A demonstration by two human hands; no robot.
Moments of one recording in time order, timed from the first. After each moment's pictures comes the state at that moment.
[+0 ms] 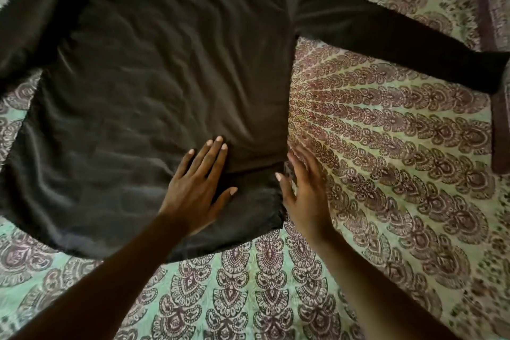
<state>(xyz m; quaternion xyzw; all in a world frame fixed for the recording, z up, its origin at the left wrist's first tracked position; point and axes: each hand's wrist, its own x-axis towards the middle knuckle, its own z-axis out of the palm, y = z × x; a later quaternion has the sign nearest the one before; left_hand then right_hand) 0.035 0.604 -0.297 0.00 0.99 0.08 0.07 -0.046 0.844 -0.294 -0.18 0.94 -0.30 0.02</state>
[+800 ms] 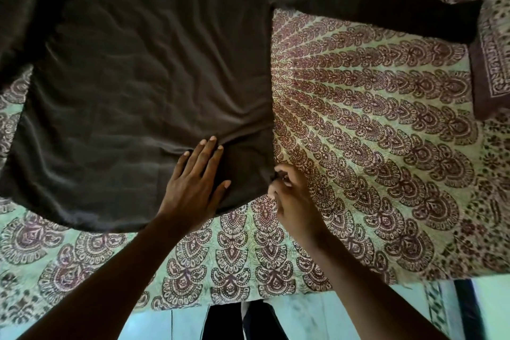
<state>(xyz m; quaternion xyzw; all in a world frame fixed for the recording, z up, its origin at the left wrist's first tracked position) 0.084 0.629 -0.291 0.00 0.99 0.11 0.07 0.040 0.875 -0.285 -0.25 0.92 -0.28 0.15</state>
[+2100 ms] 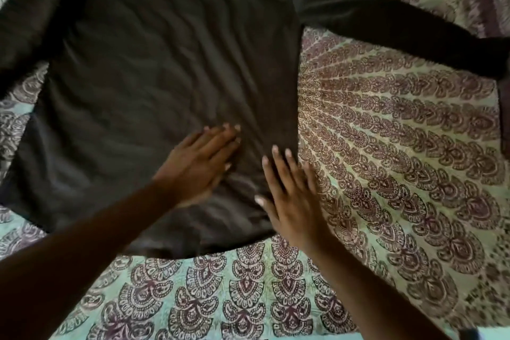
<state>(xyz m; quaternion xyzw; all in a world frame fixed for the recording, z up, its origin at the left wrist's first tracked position) 0.016 0.552 -0.285 0.17 0.98 0.07 0.00 -0.001 0.821 -0.297 -0.34 0.94 -0.05 0.09</state>
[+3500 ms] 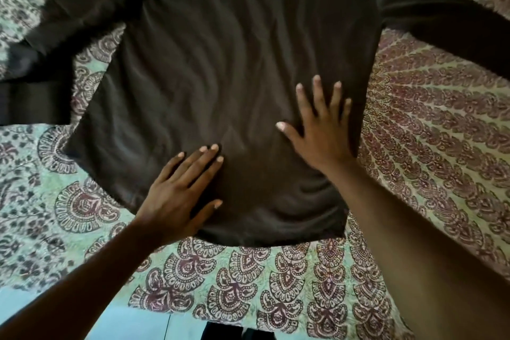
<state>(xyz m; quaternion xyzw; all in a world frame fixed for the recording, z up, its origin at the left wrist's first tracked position) 0.158 0.495 -0.295 -0.01 0.99 0.13 0.06 -0.099 0.707 -0.302 -0.32 0.94 0.01 0.10</state>
